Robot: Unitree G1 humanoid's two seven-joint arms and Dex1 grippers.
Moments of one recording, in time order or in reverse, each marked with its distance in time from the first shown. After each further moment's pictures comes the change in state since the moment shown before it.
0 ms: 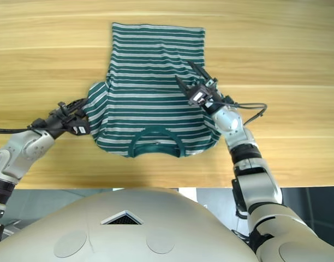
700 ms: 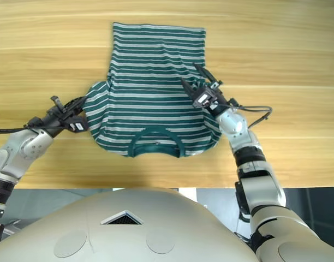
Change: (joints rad) left arm -0.005 -0.032 0.005 0.022 -0.088 -0.035 0.052; right arm 0.038 -0.031 -0.015 -0.013 0.012 0.000 0.000
